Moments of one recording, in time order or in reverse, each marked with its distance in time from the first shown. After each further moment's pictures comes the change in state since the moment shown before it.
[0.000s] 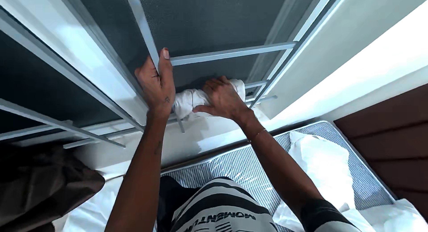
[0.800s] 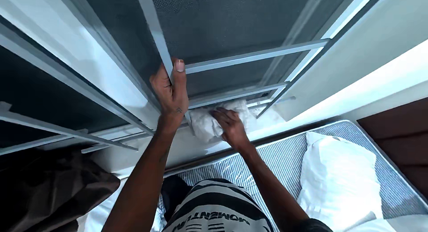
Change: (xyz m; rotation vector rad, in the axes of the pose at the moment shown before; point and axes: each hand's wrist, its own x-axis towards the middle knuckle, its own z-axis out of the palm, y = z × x) left_hand 0.001 -0.006 0.001 -0.201 -0.069 0.040; right_hand -0.081 -0.048 0.085 0.227 0.188 0.164
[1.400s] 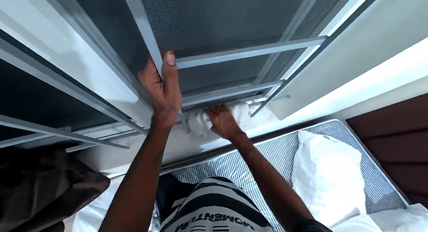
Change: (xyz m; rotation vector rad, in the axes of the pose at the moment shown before) left_hand -0.001 -0.002 0.006 0.003 0.071 0.000; right_hand 0.029 0.023 0.020 -0.094 -0.283 0.038
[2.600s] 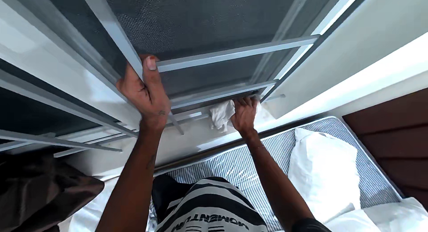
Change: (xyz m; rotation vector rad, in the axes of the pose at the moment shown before) left_hand -0.005 0.000 -0.002 0.183 0.038 0.073; right_hand -0.041 0.078 -0.006 -0.217 0.250 0.430
